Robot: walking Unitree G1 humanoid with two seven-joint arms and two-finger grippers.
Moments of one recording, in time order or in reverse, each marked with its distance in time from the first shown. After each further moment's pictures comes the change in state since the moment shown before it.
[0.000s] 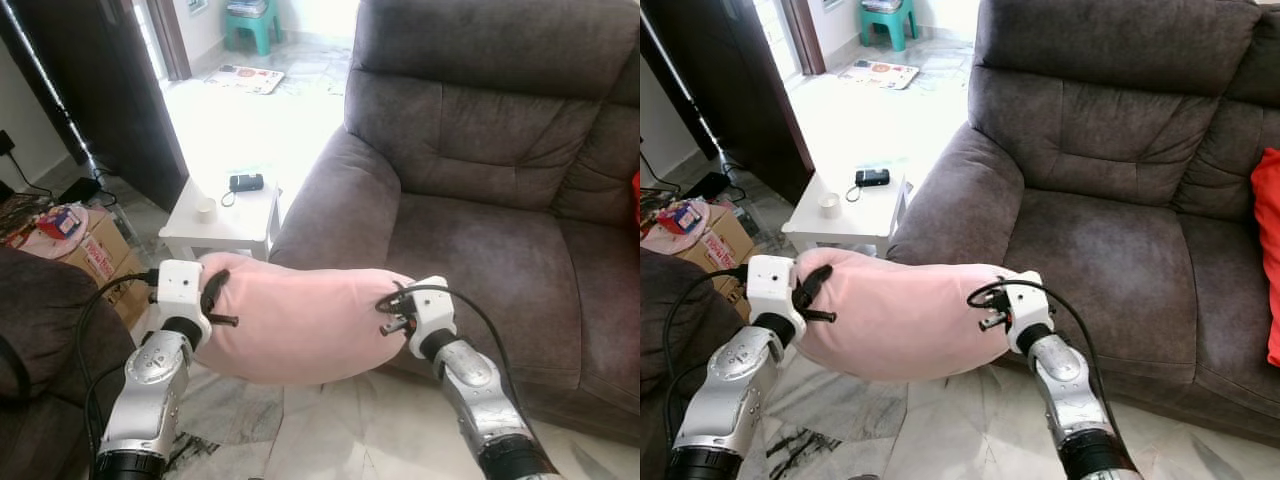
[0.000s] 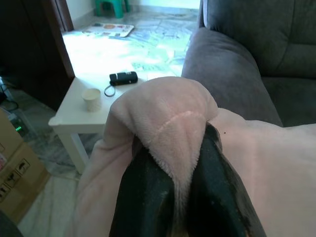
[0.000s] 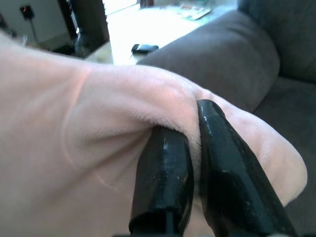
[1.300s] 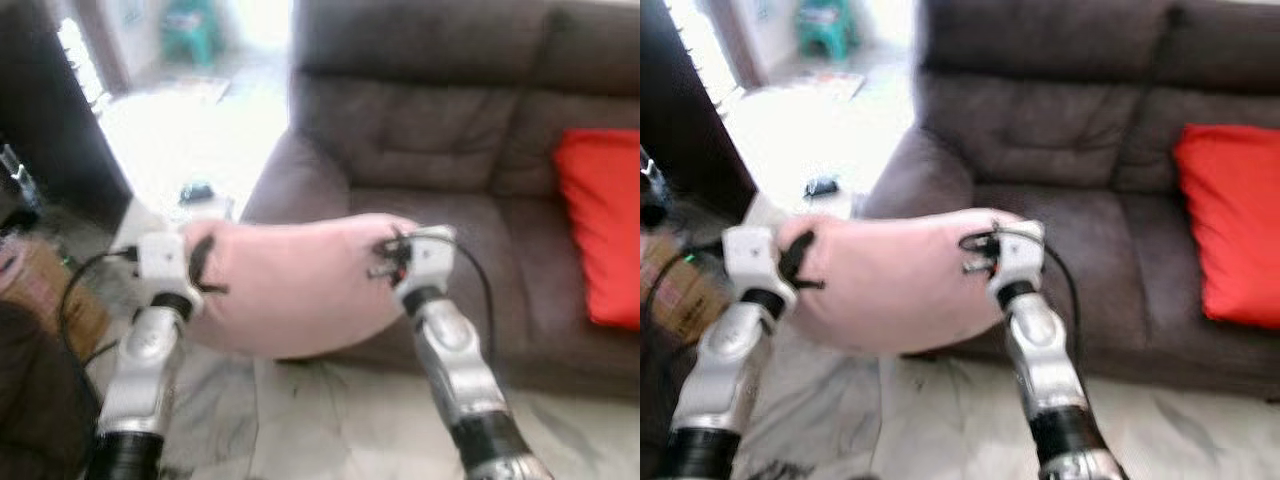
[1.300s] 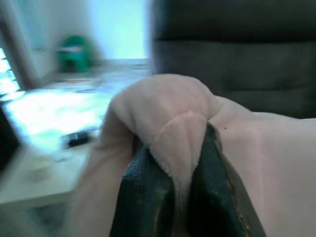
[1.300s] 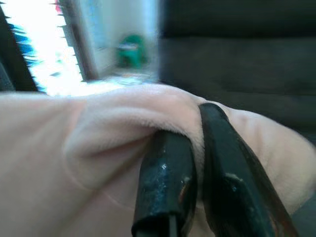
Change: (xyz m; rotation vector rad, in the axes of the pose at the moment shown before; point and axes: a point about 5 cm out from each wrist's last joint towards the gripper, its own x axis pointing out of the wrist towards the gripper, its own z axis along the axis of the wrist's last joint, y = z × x) left arm 0.011 0.006 0.033 -0.007 -0.169 0.068; right arm 0.018 0.015 0.057 0.060 -0.186 -0.090
